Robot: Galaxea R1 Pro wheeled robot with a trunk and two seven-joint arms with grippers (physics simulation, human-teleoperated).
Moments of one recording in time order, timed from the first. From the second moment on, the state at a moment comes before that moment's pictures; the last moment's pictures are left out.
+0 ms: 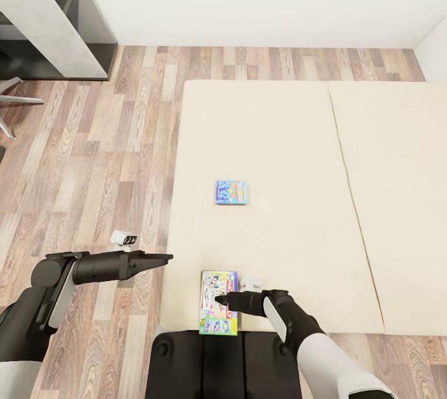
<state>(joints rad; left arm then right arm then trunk) -0.52 0.24 0.10 -1.40 0.19 1.03 -1.52 -0.69 0.17 0.05 -0.48 -0.14 0.47 0.39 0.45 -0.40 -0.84</state>
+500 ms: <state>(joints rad) -0.52 0.24 0.10 -1.40 0.19 1.03 -1.52 -0.69 0.17 0.05 -0.48 -0.13 0.40 0.40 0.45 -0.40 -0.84</state>
